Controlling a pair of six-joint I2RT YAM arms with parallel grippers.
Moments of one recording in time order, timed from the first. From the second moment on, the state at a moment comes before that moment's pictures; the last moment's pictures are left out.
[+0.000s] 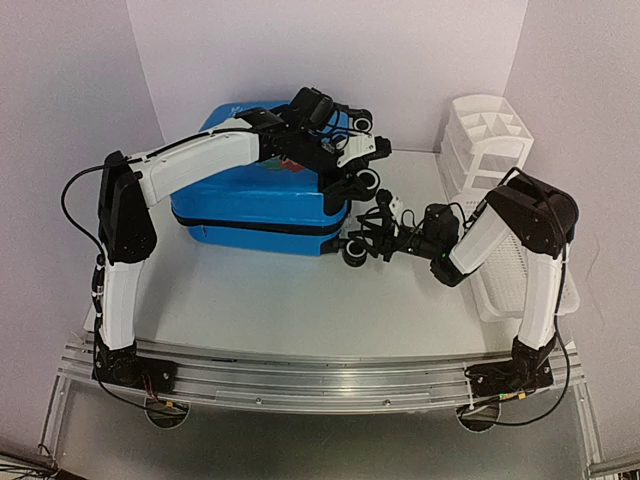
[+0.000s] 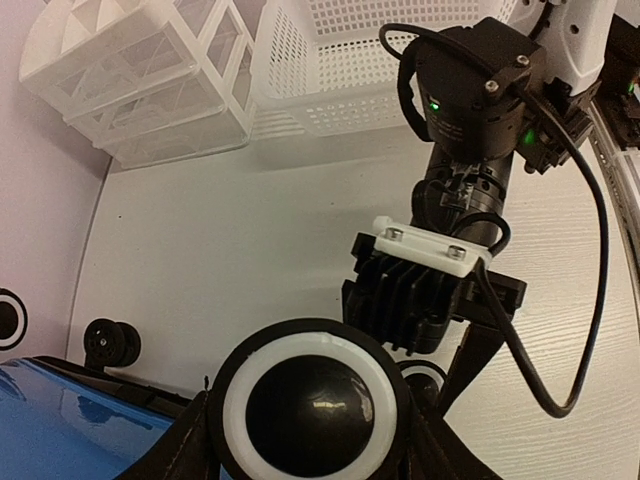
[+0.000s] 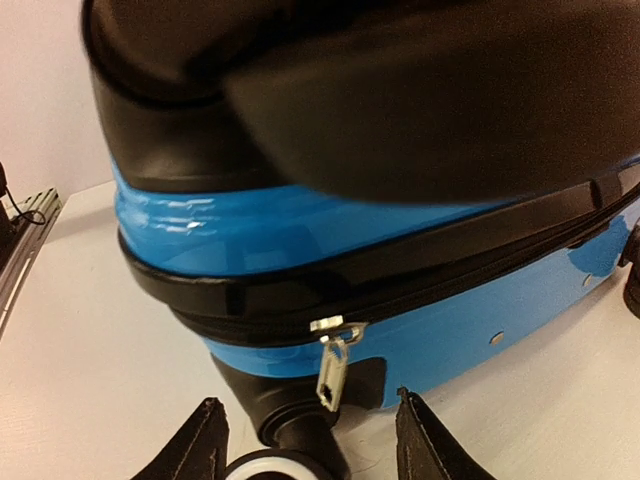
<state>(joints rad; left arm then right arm) -0.88 2.12 2.05 -0.62 0.38 0.65 0.57 2.05 0.66 1.26 -0.57 0.00</state>
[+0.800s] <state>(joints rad) -0.86 2.12 2.05 -0.62 0.42 0.62 0.53 2.16 0.84 1.27 -0.75 0.08</state>
